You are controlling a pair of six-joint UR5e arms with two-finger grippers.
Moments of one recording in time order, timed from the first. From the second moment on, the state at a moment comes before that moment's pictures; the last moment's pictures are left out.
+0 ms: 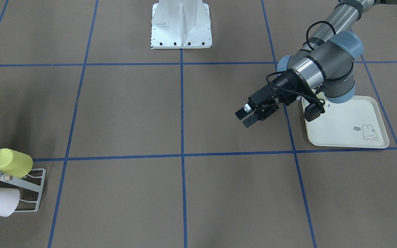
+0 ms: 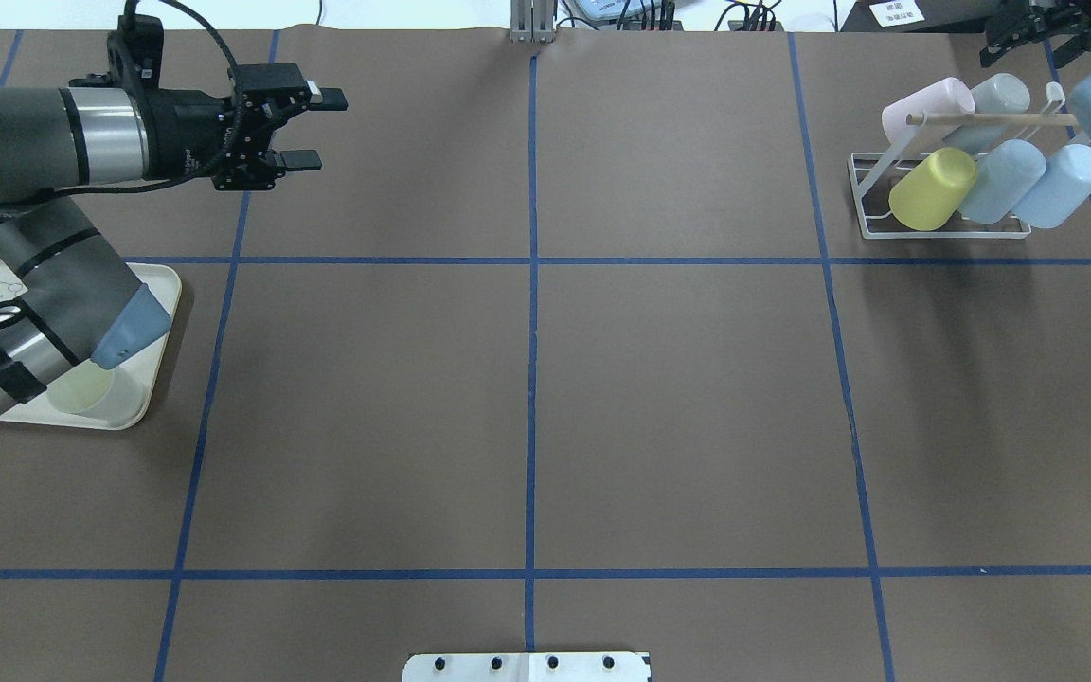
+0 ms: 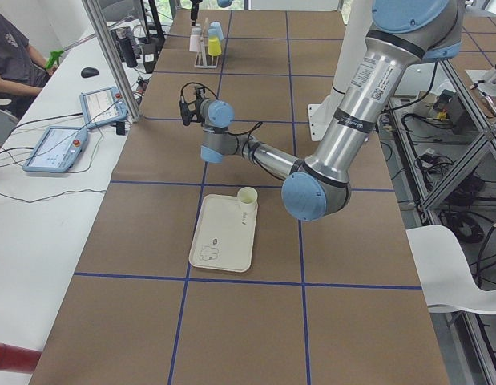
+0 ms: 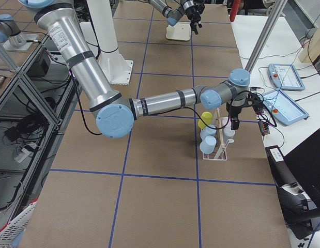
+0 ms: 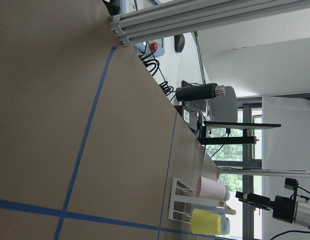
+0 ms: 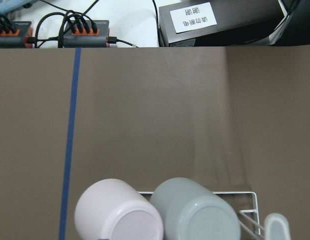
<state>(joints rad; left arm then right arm) -0.92 -2.02 -1.41 -3.02 -2.03 -1.79 1.32 -1.05 1.30 -1.30 2.24 0.54</state>
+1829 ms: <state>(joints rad) -1.11 -1.61 -1.72 -2.17 -2.20 -0.63 1.20 -1.12 1.55 -1.29 2.23 0.84</state>
